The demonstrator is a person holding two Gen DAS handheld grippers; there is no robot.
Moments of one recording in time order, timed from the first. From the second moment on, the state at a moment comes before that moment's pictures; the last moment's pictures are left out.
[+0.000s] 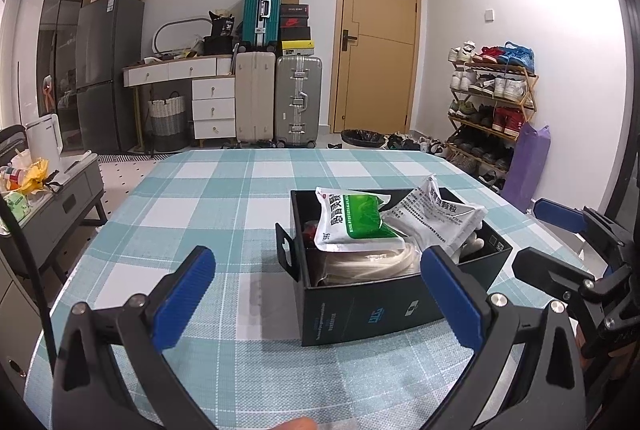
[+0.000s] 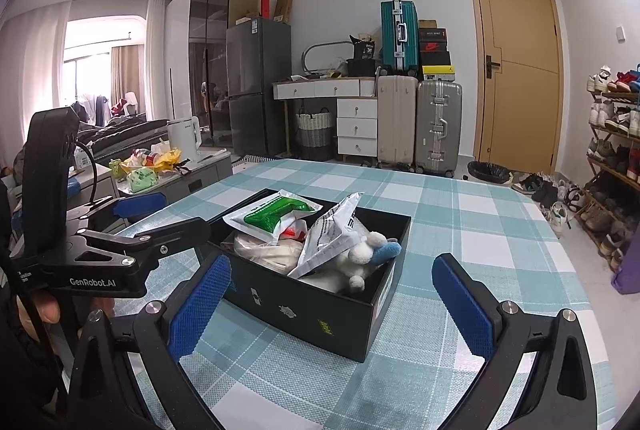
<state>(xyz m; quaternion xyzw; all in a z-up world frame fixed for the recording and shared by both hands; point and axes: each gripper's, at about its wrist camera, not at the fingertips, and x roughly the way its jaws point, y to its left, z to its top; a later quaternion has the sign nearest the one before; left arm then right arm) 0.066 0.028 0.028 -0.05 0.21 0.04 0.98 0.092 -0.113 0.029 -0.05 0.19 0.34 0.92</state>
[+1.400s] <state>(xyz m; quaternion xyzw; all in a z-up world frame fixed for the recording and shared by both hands) 0.065 0.033 0.028 -0.05 0.21 0.04 0.98 0.094 -0.113 0.027 -0.05 0.18 0.34 0.92</state>
